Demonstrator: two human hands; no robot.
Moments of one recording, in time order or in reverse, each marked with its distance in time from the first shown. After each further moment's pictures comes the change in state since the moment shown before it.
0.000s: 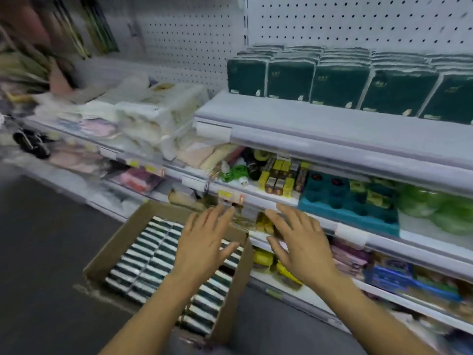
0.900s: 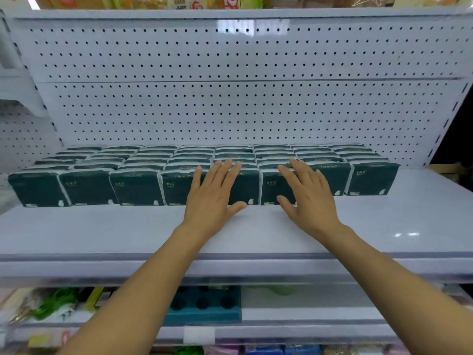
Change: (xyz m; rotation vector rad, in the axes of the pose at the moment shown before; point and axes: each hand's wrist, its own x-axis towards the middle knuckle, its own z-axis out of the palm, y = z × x) left_hand 0.314 0.350 -0.114 -0.115 0.427 0.446; right_hand -0.002 0.394 -0.208 -0.262 0.403 0.359
